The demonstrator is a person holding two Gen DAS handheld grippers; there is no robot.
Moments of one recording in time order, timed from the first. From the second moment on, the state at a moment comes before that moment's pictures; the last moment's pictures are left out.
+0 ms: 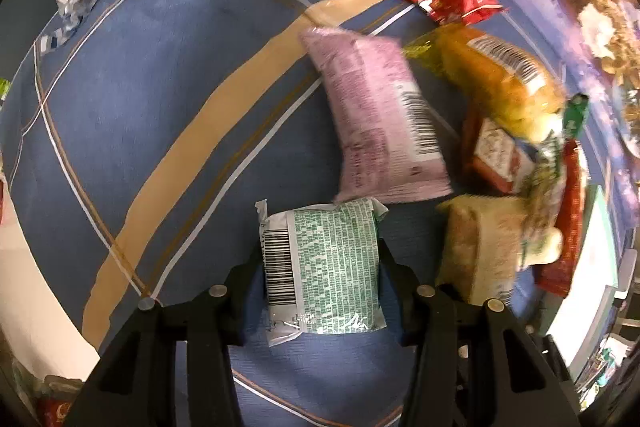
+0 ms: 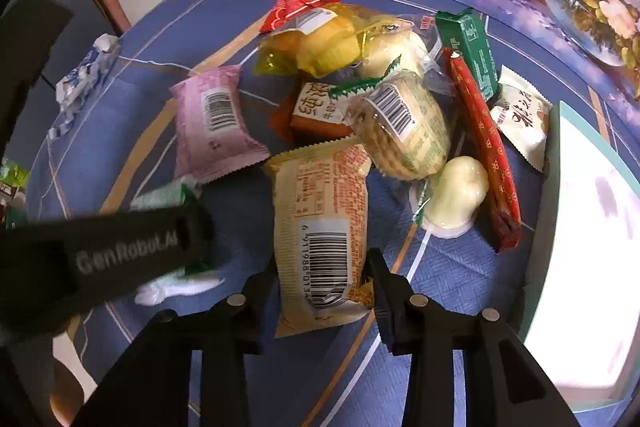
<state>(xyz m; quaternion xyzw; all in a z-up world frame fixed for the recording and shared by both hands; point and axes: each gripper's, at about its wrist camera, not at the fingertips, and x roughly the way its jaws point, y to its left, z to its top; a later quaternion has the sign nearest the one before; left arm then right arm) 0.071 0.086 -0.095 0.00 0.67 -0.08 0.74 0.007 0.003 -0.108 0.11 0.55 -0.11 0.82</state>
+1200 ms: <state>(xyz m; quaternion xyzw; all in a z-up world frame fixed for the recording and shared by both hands) -0.069 -0.080 -0.029 0.18 0.51 -0.35 0.76 -0.184 -0.204 -0.039 0.30 0.41 -0.45 0.74</state>
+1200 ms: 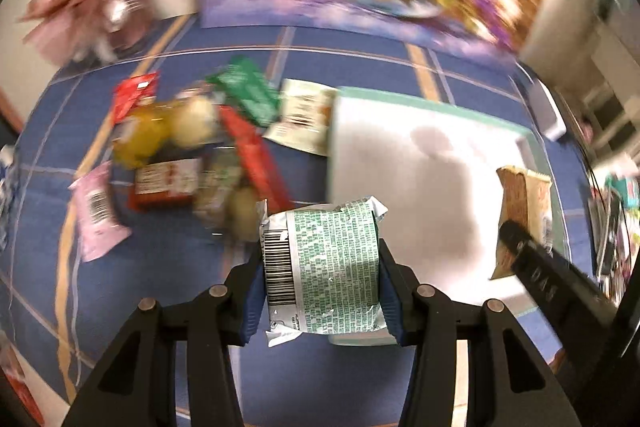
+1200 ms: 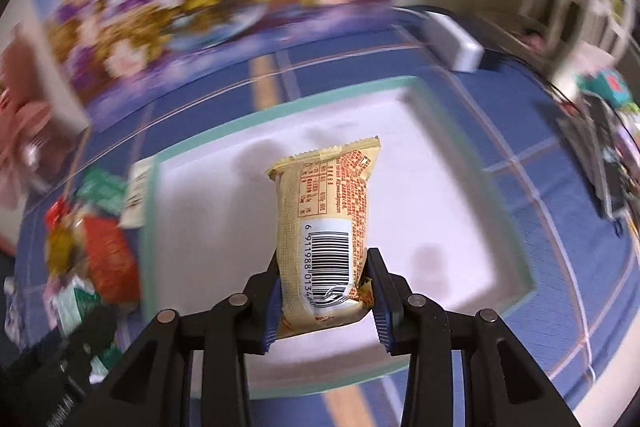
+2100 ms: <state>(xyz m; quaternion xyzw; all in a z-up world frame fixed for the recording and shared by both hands) -0.044 -0.079 -0.025 0.15 0.53 -0.29 0.78 -0.215 -0.220 -0.051 0.34 0.42 -0.46 0.70</state>
